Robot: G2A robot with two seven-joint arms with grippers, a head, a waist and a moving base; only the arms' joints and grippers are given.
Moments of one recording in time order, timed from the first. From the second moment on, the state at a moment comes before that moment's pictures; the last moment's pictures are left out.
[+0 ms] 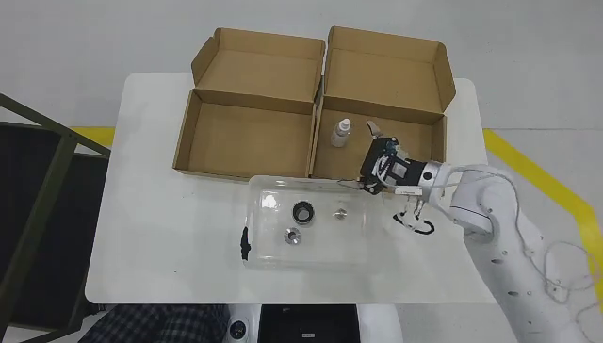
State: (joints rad) left arm -0.03 -0.30 -0.61 -1.22 3.05 0.21 0.06; right arm -1.20 -1.08 1.29 -1.90 -1.19 -0.78 0.44
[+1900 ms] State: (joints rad) left arm -0.03 -0.30 -0.61 -1.22 3.05 0.21 0.06; right arm -1.38 -1.05 1.11 -1.99 -1.60 -0.80 0.57
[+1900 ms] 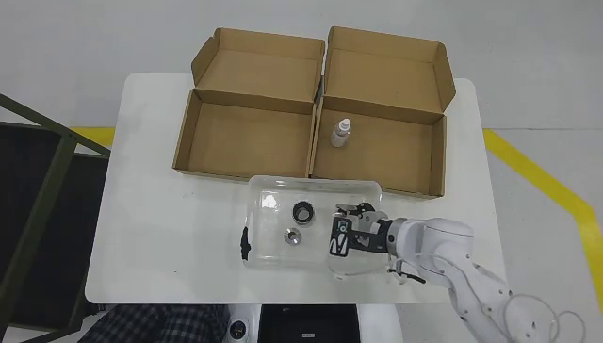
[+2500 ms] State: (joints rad) left arm -0.03 -0.30 -0.61 -1.22 3.05 0.21 0.06; right arm -1.33 -1.06 1.06 -1.94 -1.61 -0.76 0.60
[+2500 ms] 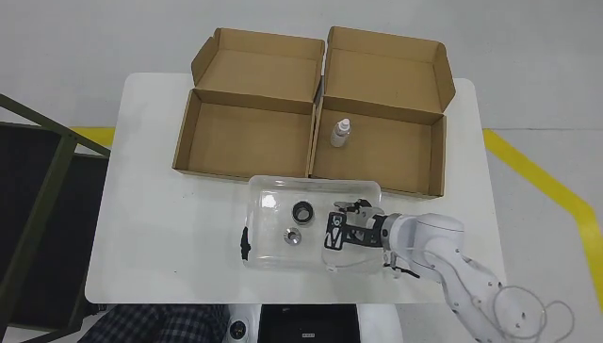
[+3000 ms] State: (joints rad) left arm -0.03 -0.30 -0.61 -1.22 3.05 0.21 0.06; right arm -1.34 -1.05 1.07 -1.99 -1.59 -0.79 0.58
